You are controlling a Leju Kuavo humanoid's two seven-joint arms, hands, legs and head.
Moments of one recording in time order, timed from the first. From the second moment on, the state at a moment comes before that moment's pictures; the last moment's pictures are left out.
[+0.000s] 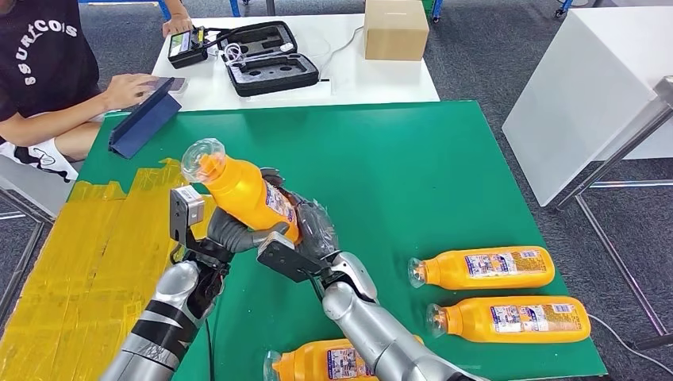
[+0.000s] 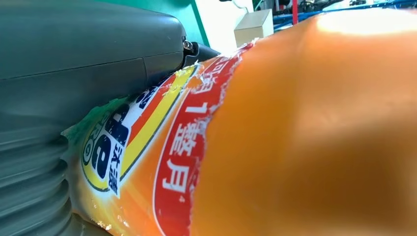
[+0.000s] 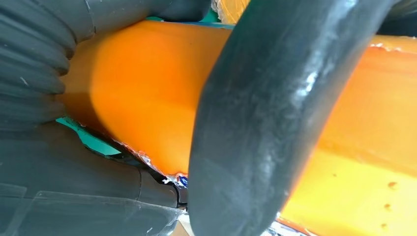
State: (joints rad) left arm -0.40 -0.12 -0.31 -1.10 0.18 -0.14 -0.30; right arm -0.46 0.33 0.55 -0.74 0.54 -0.40 -0.43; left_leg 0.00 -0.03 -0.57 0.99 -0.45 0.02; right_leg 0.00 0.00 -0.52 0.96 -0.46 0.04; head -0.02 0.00
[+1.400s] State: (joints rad) left arm -0.64 0.19 0.01 -0.84 -1.48 0.29 0.26; right arm -0.03 0.14 0.44 -1.71 0.43 -0.45 -0.49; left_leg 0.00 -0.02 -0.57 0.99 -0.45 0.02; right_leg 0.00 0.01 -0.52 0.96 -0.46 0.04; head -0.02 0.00
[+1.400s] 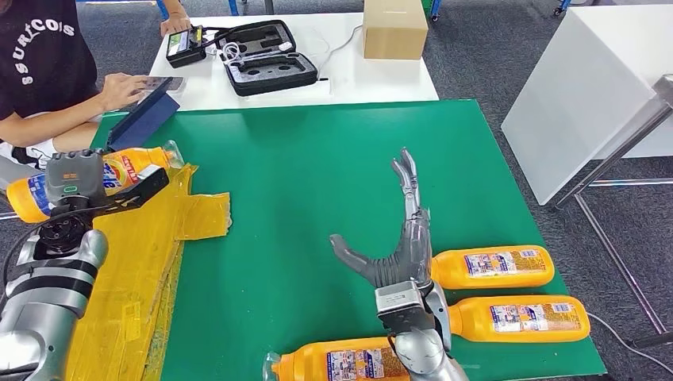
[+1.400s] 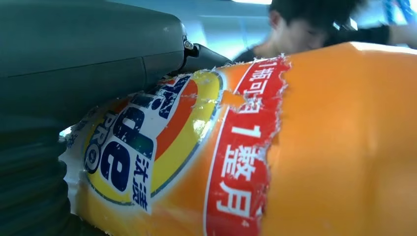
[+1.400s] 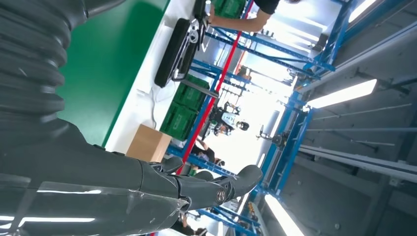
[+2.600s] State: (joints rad) left arm -0.50 0.13 0.20 -0.73 -0.68 0.12 -0.32; right arm -0.08 0.01 0.50 -1.54 0.60 -0.16 -0.40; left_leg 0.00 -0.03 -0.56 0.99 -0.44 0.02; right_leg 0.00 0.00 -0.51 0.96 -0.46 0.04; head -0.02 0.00
